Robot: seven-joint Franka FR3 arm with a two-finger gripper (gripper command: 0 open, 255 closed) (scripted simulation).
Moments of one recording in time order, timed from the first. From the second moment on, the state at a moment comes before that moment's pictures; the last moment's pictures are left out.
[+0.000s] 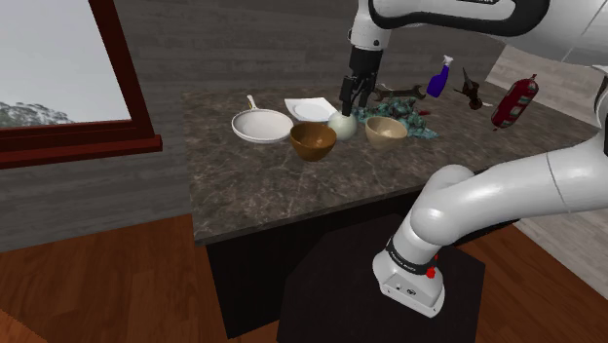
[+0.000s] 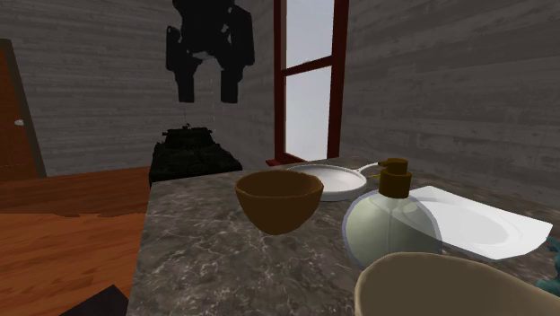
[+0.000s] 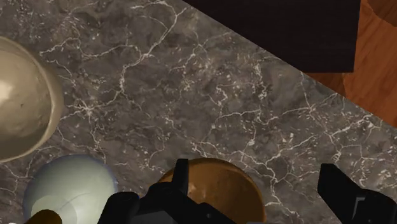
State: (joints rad) arm -0.04 -0.71 -0.12 -2.31 -0.07 1.55 -0.10
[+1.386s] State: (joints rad) arm -0.10 -0.17 -0.47 -2.03 -0.10 1.91 -0.53
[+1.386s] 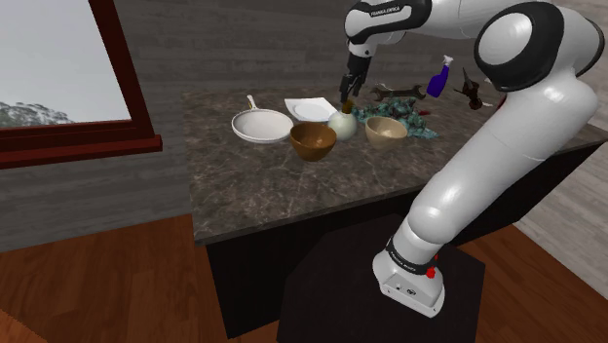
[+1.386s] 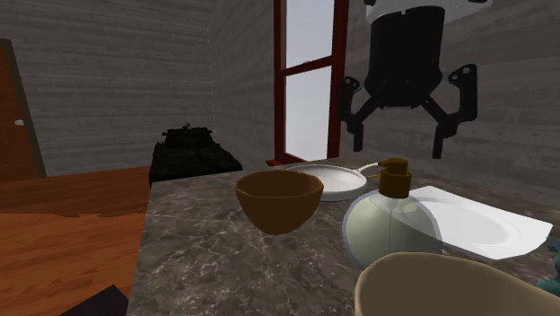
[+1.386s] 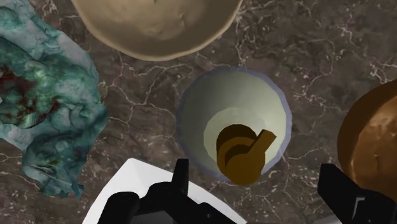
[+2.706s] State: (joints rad) arm -0.10 -0.13 -0.48 -2.09 -0.08 2.02 -0.55
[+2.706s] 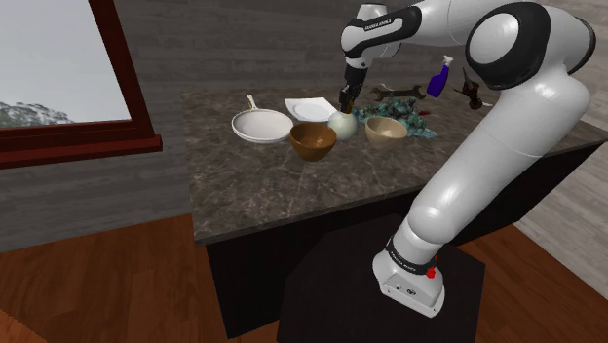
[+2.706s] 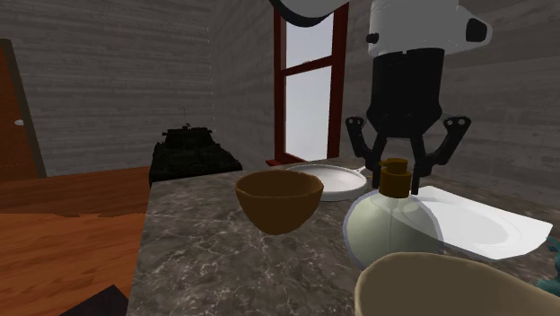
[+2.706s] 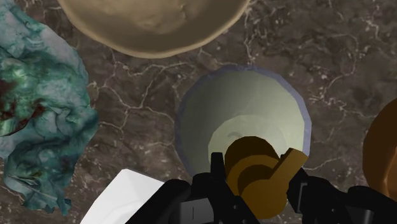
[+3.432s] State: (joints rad) arm -0.10 -0.15 -0.47 -2.03 -0.09 1.94 -0.54
